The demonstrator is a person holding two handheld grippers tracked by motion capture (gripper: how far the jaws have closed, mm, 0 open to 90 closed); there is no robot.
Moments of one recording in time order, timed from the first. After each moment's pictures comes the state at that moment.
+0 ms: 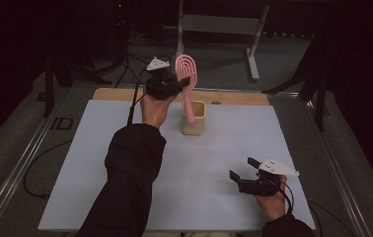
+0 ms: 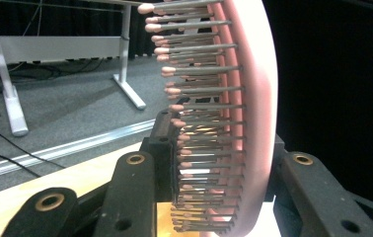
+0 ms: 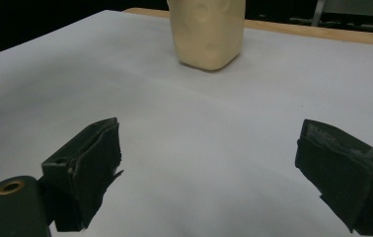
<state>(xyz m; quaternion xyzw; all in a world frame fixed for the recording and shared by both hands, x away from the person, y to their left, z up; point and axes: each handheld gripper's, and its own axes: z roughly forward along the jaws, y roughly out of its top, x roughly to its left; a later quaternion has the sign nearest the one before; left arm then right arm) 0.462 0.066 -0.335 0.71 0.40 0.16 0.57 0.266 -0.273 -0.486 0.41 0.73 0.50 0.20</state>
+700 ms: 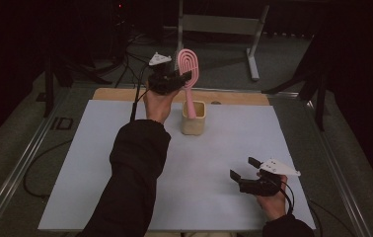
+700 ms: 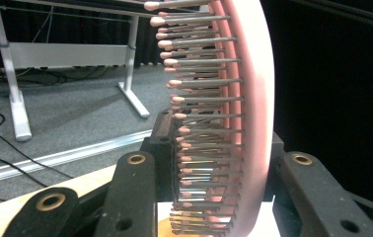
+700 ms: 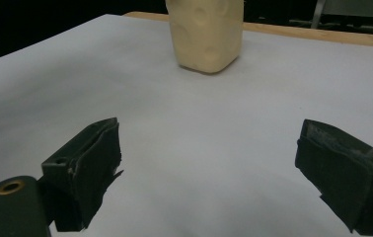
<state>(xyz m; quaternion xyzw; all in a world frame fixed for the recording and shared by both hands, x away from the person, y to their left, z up) 0.473 0.058 -0.330 0.69 0.41 0.17 0.58 0.265 -0.275 -0.485 0.41 0.73 0.51 0.20</state>
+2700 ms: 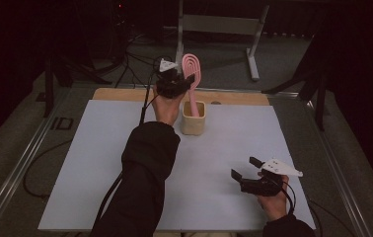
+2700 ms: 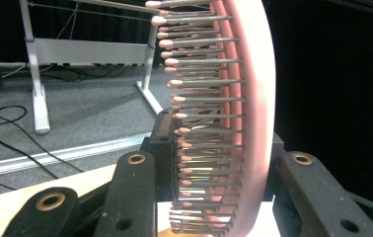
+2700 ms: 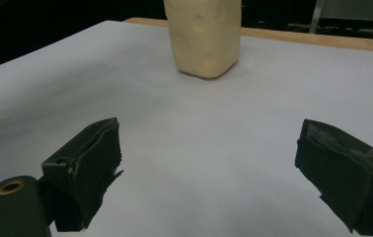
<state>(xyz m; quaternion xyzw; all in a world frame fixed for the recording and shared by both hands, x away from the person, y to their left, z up) 0.485 0.037 -0.360 0.67 0.44 0.19 0.56 0.264 -0.277 -0.482 0.41 0.72 0.51 0.20</state>
